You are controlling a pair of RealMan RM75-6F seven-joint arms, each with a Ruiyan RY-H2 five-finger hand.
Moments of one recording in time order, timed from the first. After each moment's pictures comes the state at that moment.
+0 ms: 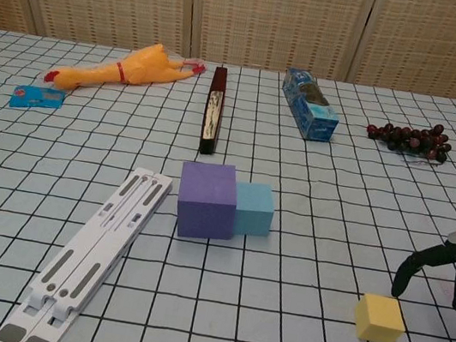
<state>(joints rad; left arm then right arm) -0.06 -1.05 0.08 -1.73 1.74 1.53 0.18 0.70 -1.02 -0.08 -1.85 -1.23 0.46 0.18</state>
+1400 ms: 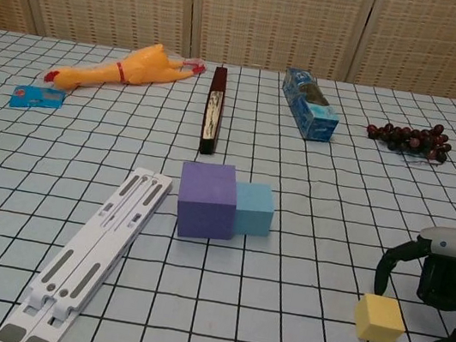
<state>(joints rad) -0.03 -1.04 0.06 -1.71 1.74 1.60 0.12 0.63 -1.19 -0.05 -1.67 -1.38 0.58 0.30</state>
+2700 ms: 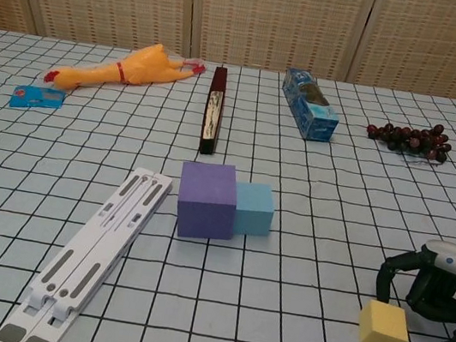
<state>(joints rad) -0.03 -1.04 0.05 -1.71 1.73 1.61 0.10 0.51 -1.41 -0.17 -1.33 -1.67 0.96 0.62</state>
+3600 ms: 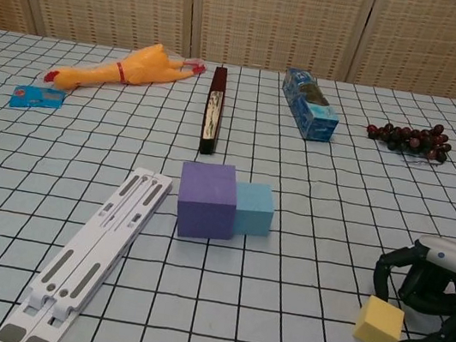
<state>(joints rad) -0.03 -1.04 0.05 -1.71 1.74 1.60 0.11 0.51 -1.46 -0.16 -1.29 -1.66 0.98 0.65</state>
